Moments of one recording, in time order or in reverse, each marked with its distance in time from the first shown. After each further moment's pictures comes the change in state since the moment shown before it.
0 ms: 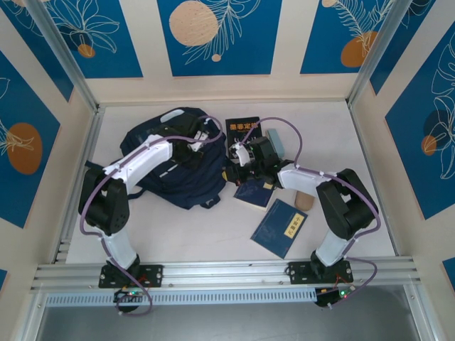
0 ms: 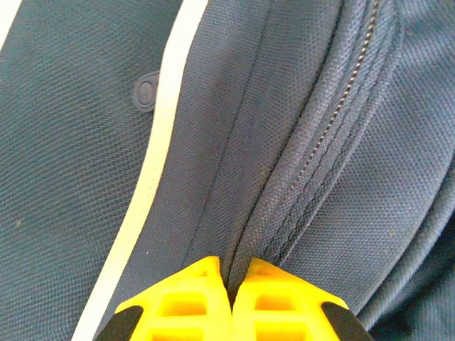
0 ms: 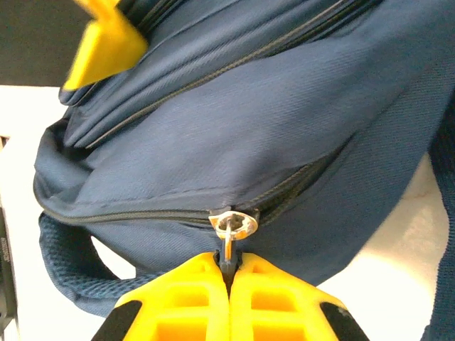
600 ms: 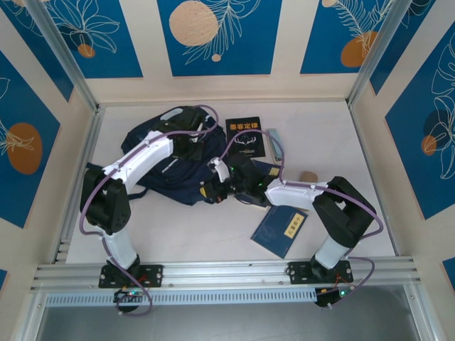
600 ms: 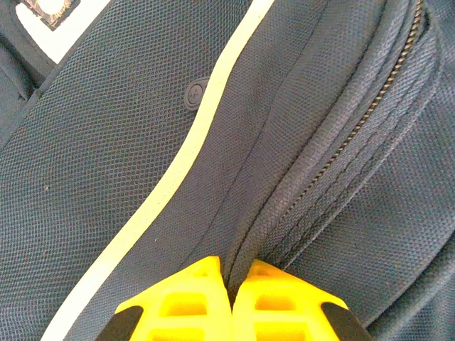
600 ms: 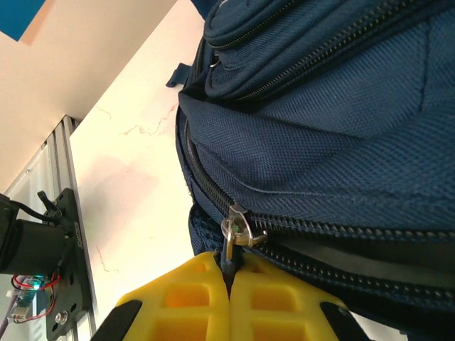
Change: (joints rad) left arm -0.005 0.008 0.062 0.008 -0.044 -0.240; right arm 0.243 -0.018 -0.064 0.189 0.075 0.194
